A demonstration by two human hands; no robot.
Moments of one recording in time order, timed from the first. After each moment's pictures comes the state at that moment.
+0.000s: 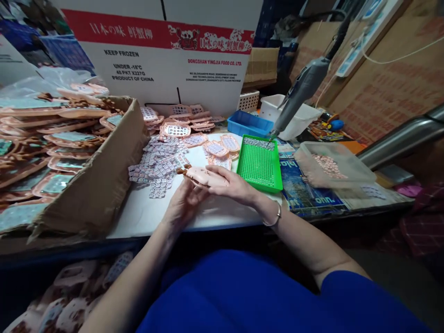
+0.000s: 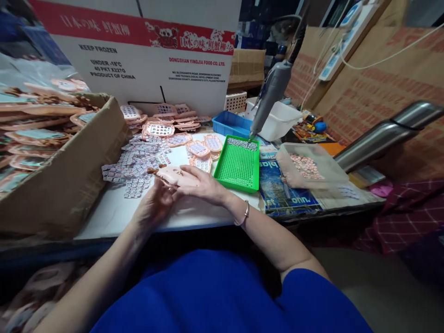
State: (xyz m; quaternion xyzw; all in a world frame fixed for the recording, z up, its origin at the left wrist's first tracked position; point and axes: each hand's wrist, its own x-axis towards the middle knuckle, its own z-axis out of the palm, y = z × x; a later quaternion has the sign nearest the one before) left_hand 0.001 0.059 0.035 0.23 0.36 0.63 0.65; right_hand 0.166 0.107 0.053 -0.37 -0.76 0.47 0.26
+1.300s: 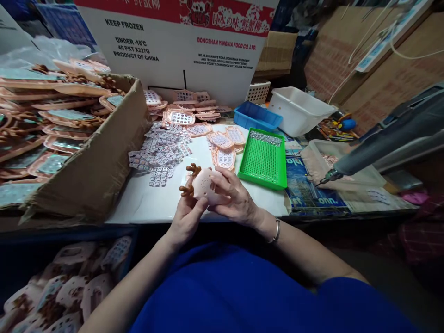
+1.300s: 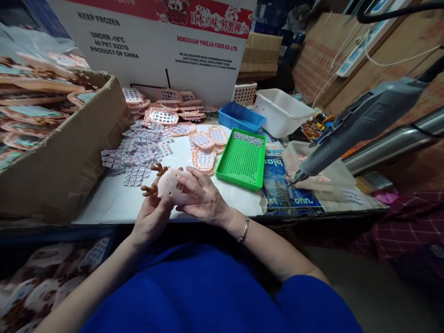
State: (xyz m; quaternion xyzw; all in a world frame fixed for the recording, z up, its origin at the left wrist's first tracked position) left_hand 0.011 0.014 0.013 0.45 0.36 0.63 0.52; right_hand 0.172 0.070 0.012 -0.22 -0.87 0.17 0.40
